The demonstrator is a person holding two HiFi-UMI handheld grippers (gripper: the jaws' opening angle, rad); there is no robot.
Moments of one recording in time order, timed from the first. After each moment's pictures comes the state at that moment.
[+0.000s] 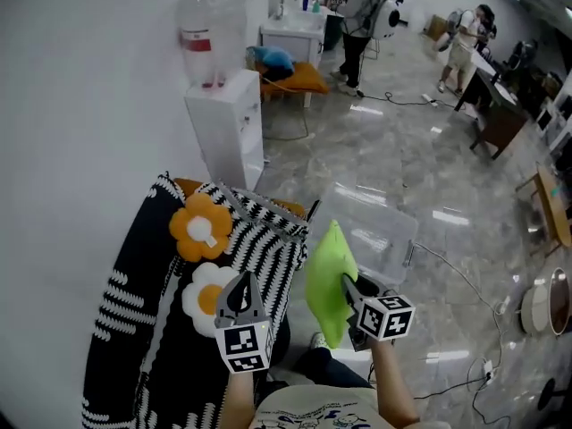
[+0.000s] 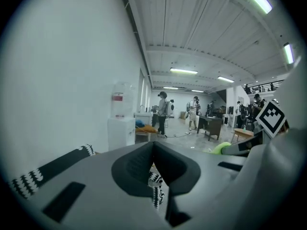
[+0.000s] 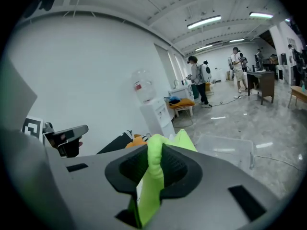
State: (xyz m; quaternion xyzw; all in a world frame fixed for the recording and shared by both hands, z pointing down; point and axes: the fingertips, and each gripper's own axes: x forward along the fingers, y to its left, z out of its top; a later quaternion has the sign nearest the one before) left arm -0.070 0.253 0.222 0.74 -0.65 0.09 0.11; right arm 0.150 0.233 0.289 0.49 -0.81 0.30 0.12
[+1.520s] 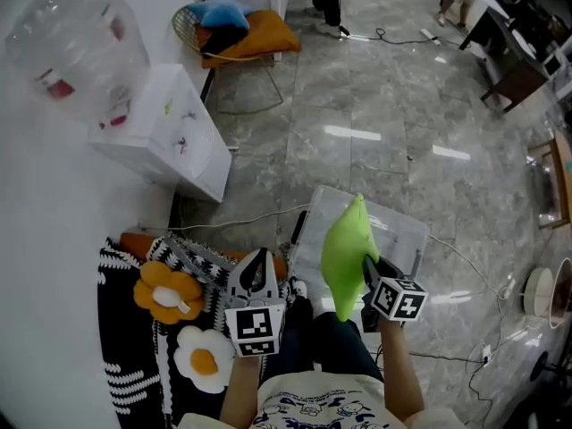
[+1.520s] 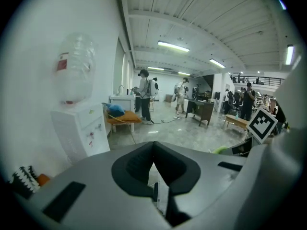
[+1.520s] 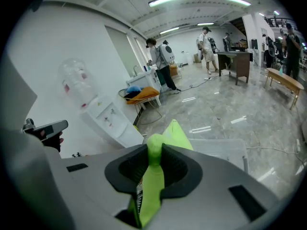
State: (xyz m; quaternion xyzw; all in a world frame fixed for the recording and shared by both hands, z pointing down) left arm 0.066 -0.252 0.327 0.80 -0.55 0.19 0.15; right arm 0.307 -0.209 0.438 0.59 -0.67 0.43 0.15
